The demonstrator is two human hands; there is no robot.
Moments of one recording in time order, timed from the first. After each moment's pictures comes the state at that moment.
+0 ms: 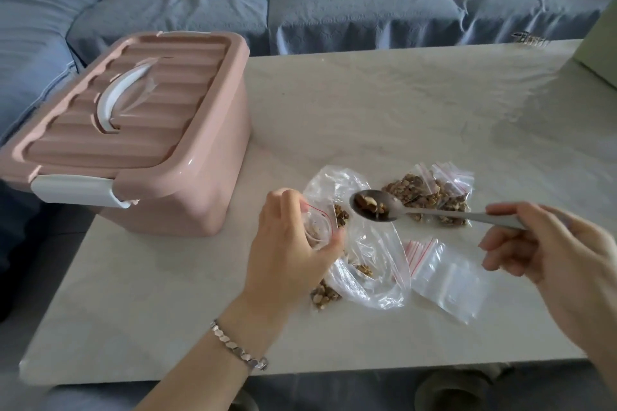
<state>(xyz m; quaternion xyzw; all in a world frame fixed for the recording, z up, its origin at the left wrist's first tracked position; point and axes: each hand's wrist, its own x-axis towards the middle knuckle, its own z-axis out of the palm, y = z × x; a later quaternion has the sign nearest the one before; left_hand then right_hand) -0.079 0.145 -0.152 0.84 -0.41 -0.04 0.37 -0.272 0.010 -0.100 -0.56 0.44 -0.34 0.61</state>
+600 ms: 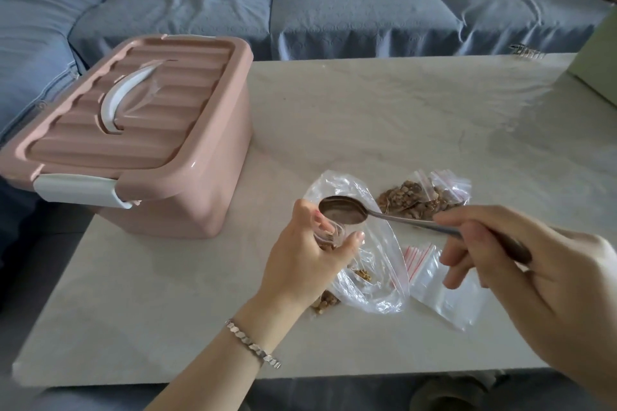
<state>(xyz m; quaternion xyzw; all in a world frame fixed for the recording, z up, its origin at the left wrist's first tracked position) -0.087 0.137 -0.154 0.80 -0.36 -0.19 0.45 -0.261 0.045 -0.062 -0.90 0.17 -0.28 0.27</state>
